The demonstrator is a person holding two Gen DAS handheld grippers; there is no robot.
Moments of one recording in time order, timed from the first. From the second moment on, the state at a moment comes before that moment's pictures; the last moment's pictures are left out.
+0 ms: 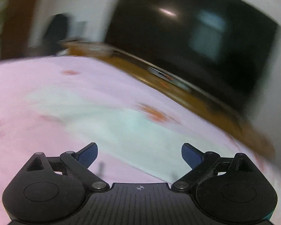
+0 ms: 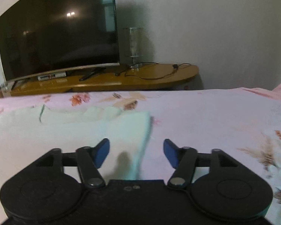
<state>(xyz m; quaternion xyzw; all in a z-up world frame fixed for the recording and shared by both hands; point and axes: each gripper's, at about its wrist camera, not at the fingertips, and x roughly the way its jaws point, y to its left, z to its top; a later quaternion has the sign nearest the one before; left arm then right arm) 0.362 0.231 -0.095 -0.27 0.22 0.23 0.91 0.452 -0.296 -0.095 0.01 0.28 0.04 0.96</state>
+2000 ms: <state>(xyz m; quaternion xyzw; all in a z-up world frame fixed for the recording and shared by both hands) 0.364 0.124 -0.107 -0.18 0.33 0.05 0.92 0.496 -0.226 -0.108 0.27 0.37 0.11 0.88</state>
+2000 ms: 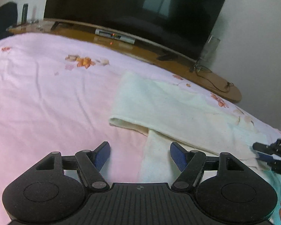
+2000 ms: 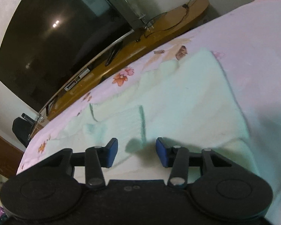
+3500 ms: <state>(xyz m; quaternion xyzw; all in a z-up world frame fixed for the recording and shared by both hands) 0.442 0.108 -0.118 -0.07 0.36 0.03 0.93 0.448 -0.287 -0.106 0.13 0.33 0.03 0.94</state>
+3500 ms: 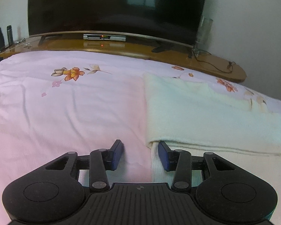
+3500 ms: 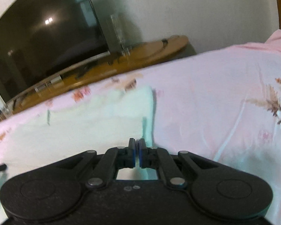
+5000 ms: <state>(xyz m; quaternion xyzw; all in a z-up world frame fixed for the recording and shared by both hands) 0.494 0.095 -0.104 -0.02 0.36 0.01 0.93 0.455 -0.275 -0.113 0.00 0.31 0.04 0.95</state>
